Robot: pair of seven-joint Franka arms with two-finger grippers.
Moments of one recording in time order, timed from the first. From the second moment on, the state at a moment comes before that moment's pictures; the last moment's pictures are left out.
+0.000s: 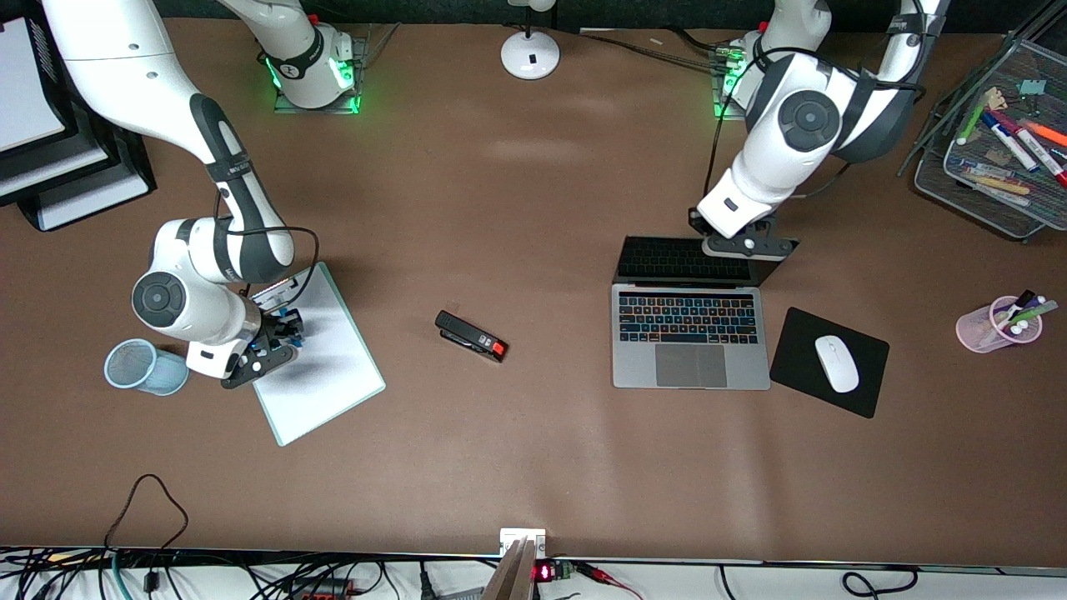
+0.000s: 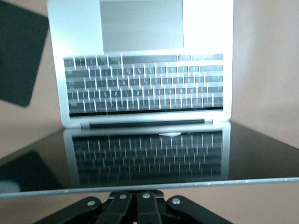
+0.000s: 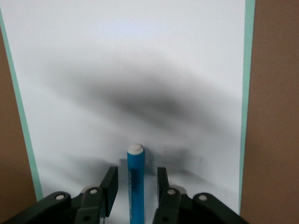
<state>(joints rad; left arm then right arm) 0.03 0.03 -0.41 -2.26 -0.04 2.29 -0.34 0.10 0.61 -0.02 -1.79 0.00 2.32 -0.42</state>
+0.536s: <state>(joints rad) 0.05 0.16 -0.41 -2.22 0.02 2.55 -0.33 0.10 0.64 -0.02 -1.79 0.00 2.37 -0.43</state>
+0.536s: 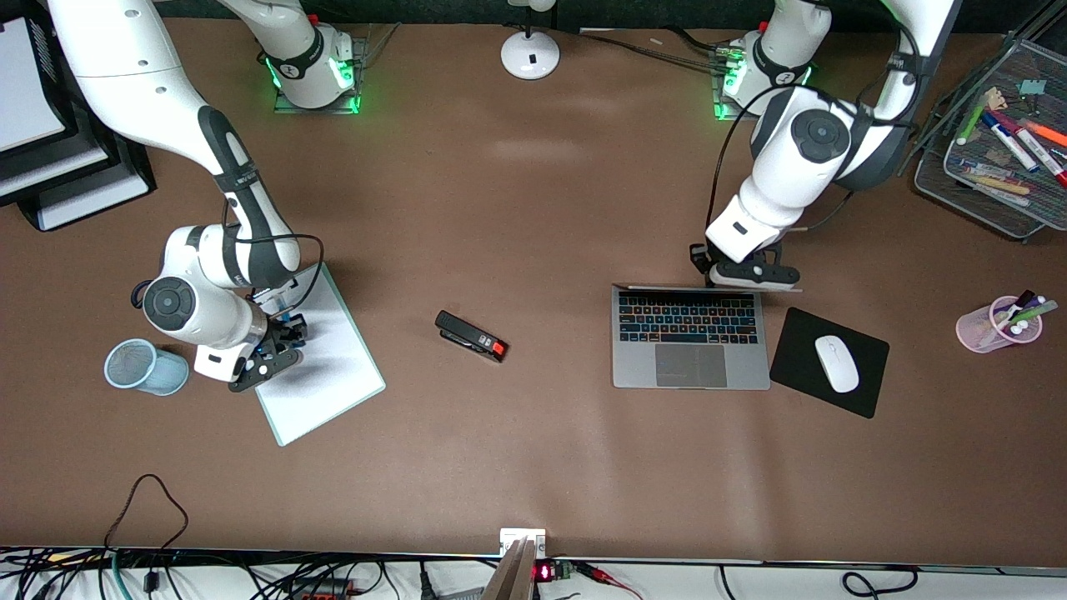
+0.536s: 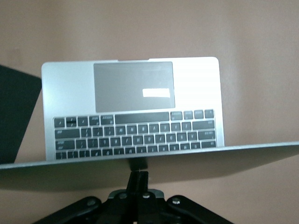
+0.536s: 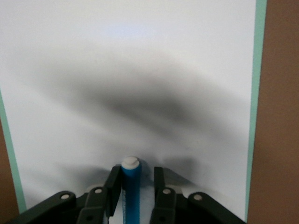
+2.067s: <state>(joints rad) 0.05 0.59 -0.36 -1.90 0.16 2.63 -0.33 -0.09 0.45 -0.04 -1.49 0.44 1.82 -1.02</state>
